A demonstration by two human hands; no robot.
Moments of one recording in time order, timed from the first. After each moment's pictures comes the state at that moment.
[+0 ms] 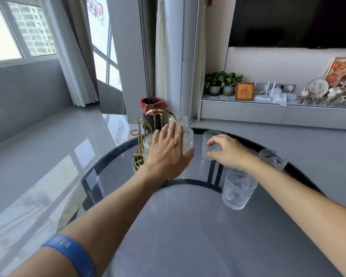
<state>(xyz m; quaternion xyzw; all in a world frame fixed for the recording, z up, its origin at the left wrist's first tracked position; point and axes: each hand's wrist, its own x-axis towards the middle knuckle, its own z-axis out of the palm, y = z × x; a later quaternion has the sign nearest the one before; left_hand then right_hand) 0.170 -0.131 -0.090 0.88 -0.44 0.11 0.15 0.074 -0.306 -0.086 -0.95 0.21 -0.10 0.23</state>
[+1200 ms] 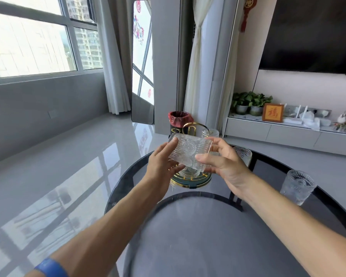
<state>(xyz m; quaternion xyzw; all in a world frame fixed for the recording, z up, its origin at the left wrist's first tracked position) 0.157 -0.021 -0.077 0.53 -0.14 -0.20 0.81 0.064 -0.171 -0.049 -0.71 0.07 -0.16 0.69</state>
